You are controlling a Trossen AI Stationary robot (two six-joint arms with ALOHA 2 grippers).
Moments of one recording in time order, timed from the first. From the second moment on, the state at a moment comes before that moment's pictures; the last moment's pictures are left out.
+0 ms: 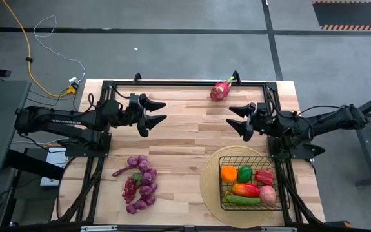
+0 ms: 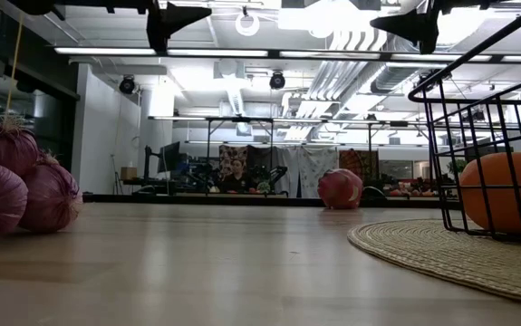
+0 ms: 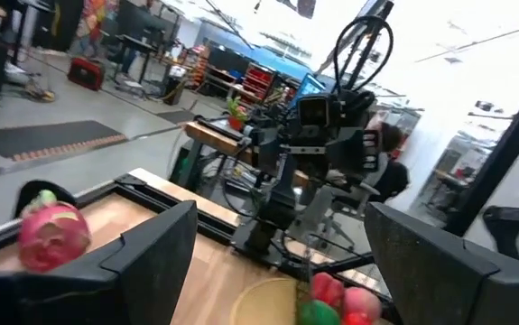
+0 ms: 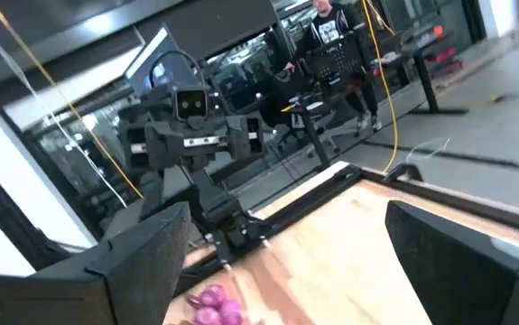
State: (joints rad) left arm 0.19 0.95 0.58 0.47 -0.10 -0.39; right arm 0.16 0.72 0.50 0.32 0.48 0.42
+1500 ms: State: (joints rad) left arm 0.20 0.96 0.58 0.51 -0.12 -0.57; right arm -0.65 1.59 0.97 -0.34 0.34 1.35
